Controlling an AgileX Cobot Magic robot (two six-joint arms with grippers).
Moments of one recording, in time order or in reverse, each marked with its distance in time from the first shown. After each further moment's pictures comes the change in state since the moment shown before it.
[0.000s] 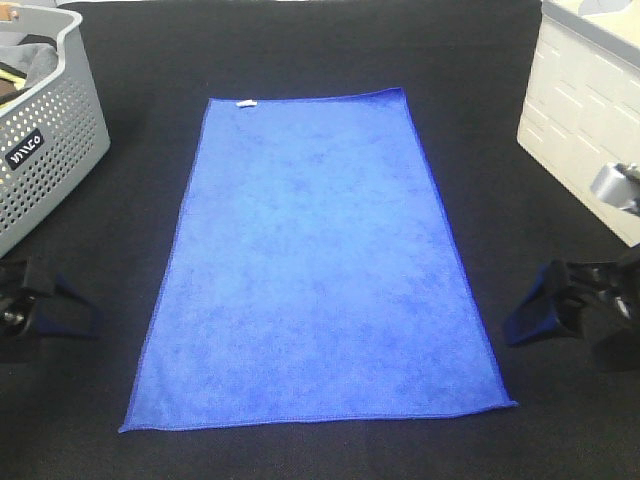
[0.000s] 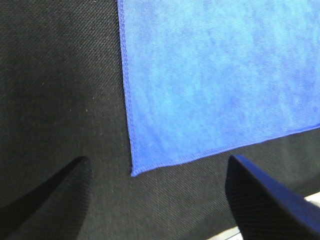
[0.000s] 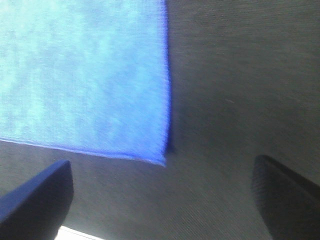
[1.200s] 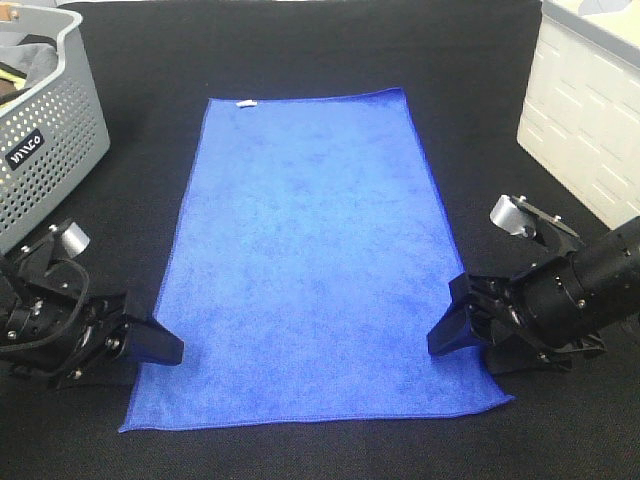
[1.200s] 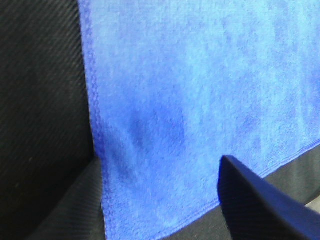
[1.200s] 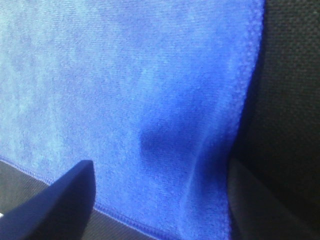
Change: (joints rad) left arm -0.071 0.479 -0.060 -0.589 -0.003 0.602; right arm 0.136 0.387 -0.085 0.433 -0.098 -0.371
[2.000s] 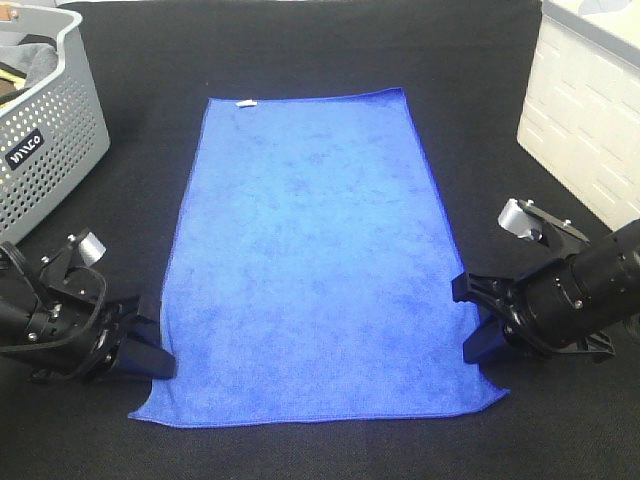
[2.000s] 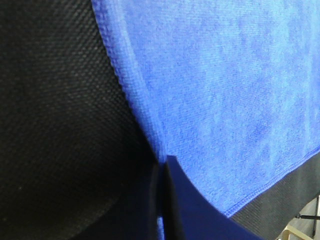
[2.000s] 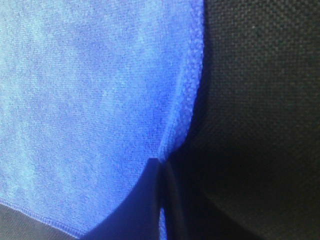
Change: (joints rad) left arm 0.000 0.100 -0.044 -0.025 0.036 0.028; right arm 0.000 0.018 0.000 0.000 -0.069 0.067
